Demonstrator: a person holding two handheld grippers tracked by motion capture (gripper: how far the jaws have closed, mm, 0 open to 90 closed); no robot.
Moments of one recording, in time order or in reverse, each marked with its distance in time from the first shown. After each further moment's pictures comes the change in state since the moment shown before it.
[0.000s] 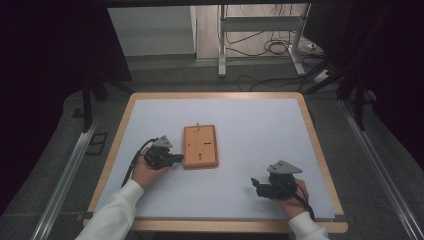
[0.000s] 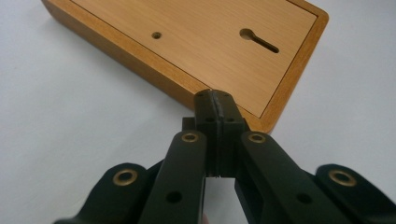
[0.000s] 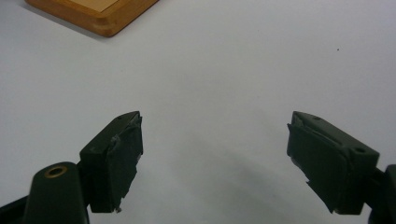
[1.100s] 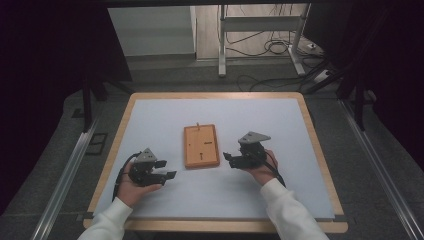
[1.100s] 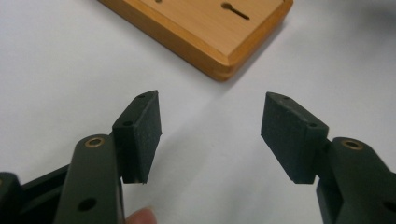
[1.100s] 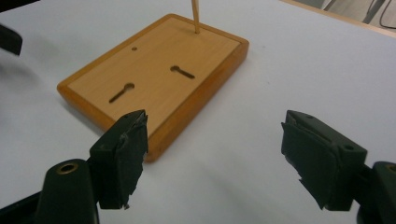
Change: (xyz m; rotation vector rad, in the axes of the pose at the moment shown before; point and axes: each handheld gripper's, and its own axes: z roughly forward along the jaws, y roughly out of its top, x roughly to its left) left arm -0.031 -0.041 -0.044 -0.059 0.059 -0.090; right arm 0.018 0.091 0.071 -0.068 0.156 -0.056
